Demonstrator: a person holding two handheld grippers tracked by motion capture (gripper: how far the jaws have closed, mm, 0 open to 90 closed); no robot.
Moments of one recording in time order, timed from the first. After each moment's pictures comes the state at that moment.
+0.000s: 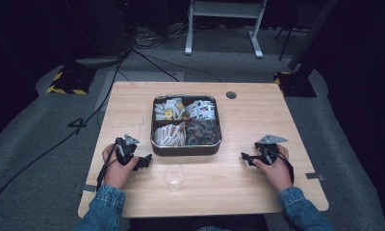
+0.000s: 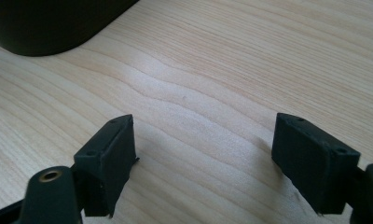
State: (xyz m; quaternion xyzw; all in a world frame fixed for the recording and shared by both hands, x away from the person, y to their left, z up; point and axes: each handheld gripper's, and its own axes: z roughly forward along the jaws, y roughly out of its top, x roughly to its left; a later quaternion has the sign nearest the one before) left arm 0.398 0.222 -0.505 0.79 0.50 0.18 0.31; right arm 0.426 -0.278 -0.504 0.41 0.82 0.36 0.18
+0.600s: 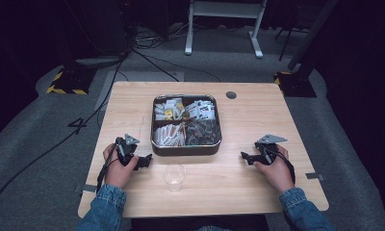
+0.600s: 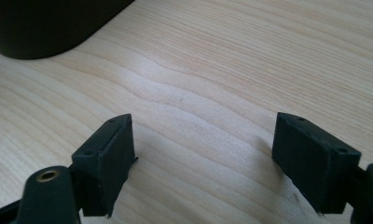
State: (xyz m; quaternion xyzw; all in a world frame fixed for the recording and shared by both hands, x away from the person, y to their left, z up) left arm 0.399 0.222 -0.505 0.79 0.50 0.18 0.31; right arm 0.427 -0.275 -0.504 0.42 0.81 0.36 0.19
